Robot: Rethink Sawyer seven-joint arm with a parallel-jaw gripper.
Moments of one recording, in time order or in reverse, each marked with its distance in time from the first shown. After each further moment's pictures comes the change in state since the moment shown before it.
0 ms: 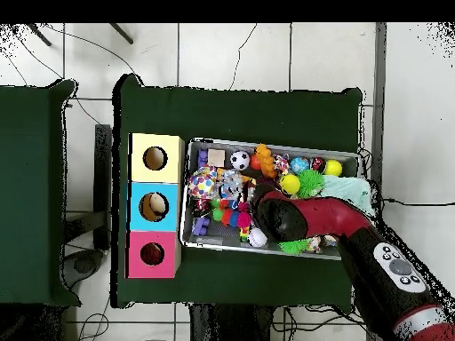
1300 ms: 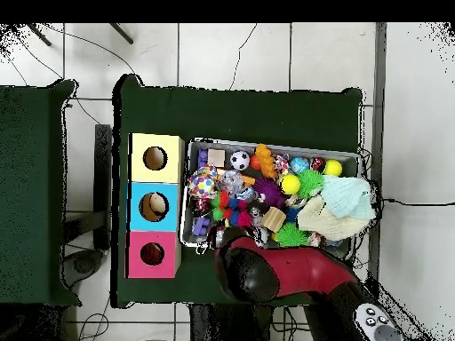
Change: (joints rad) arm 0.109 -0.365 -0.048 0.423 0.250 -0.105 0.005
